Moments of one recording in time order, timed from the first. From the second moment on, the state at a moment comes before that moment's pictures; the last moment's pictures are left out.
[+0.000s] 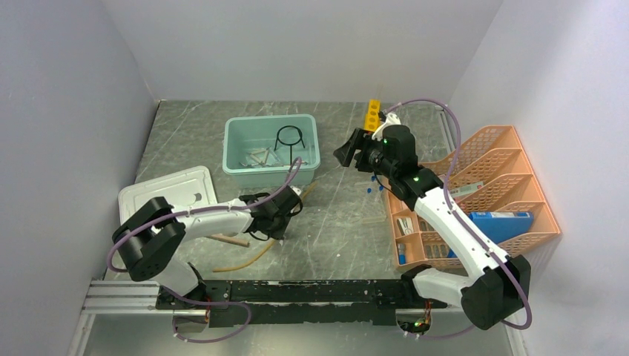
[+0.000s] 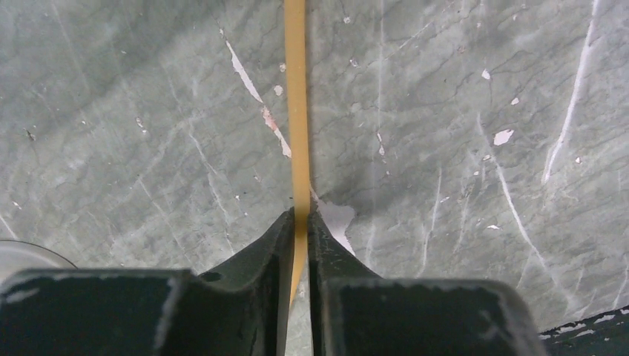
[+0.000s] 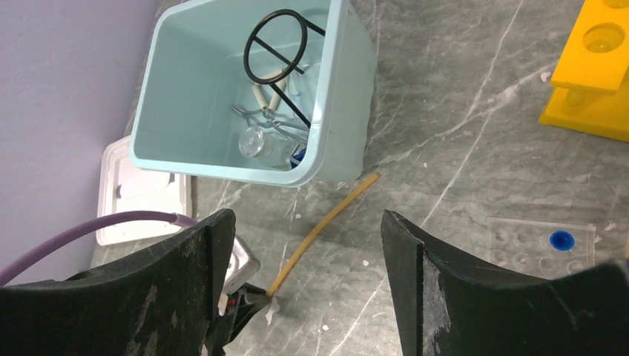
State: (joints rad) left arm -0.93 1.54 0.79 -0.42 -0.17 -0.43; right arm 0.44 1.16 1.00 -0.26 -0.09 0.54
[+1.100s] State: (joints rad) left arm -0.95 1.28 1.00 -0.59 0.01 -0.38; right arm 0.43 0.83 0.63 0.01 -0.39 0.54
